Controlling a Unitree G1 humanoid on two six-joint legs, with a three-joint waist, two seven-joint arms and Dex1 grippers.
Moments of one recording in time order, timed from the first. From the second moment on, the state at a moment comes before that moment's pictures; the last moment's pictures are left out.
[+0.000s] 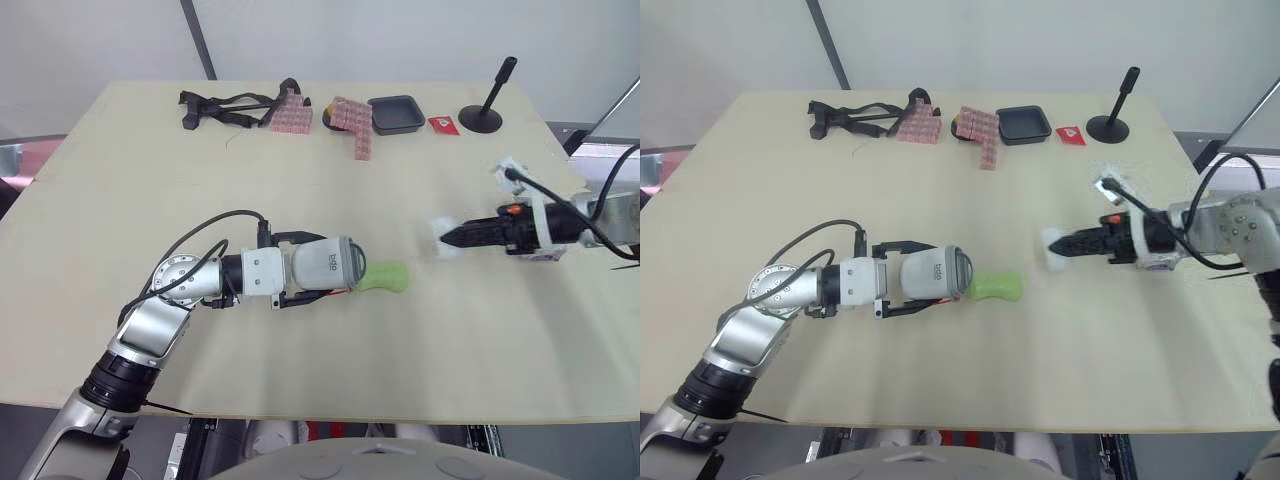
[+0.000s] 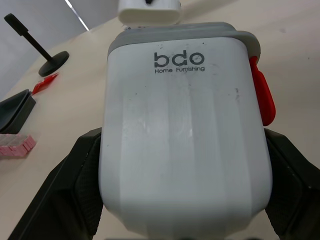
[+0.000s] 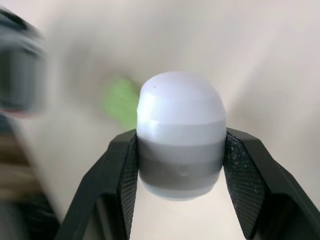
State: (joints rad) left arm -0.23 0.56 -0.22 -0.21 -0.15 -0.15 -1.00; right arm -0.70 -1.12 0.32 0.05 0.90 1.15 0.89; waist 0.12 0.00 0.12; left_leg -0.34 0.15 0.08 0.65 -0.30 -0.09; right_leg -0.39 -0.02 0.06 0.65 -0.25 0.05
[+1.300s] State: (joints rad) left arm -0.23 0.57 -0.22 -0.18 -0.15 -0.12 -1.01; right arm -0.65 -0.89 0.19 0.24 0.25 0.36 1.27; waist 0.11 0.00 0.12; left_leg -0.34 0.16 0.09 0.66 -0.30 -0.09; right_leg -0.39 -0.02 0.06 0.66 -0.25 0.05
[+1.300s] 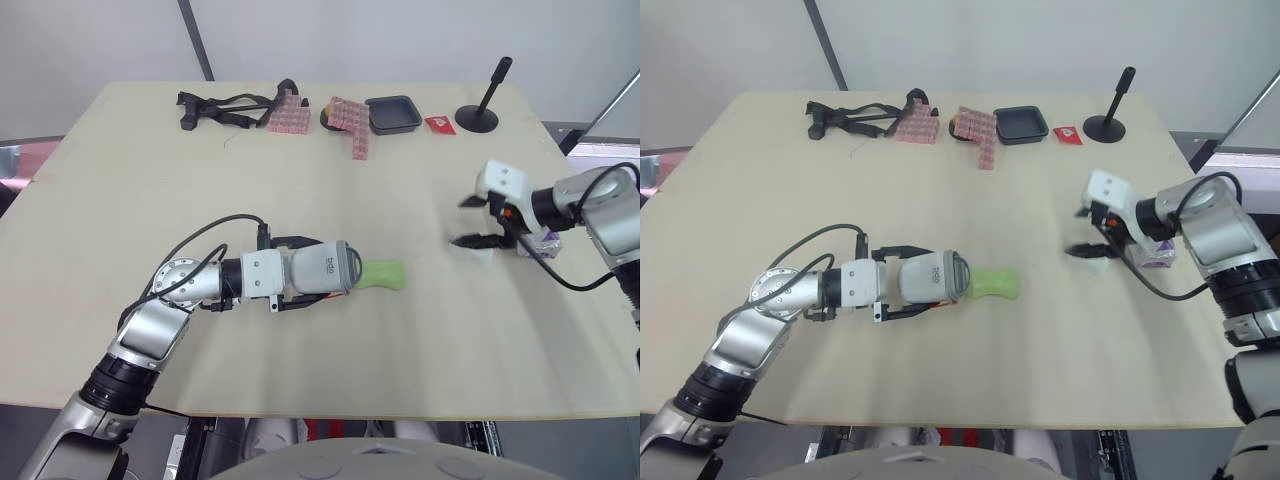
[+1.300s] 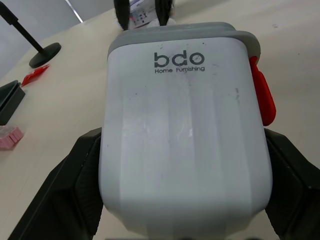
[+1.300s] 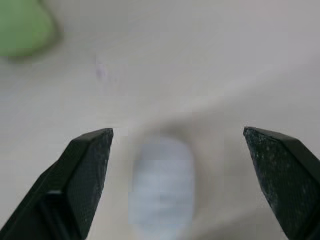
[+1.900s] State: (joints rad) left arm -0.49 0.71 -0.29 -0.13 -0.11 0.23 -1.19; right arm -0.04 -0.69 -0.06 0.03 0.48 -0.07 1.42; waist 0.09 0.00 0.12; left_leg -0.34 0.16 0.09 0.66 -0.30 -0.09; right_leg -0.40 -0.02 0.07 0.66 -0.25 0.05
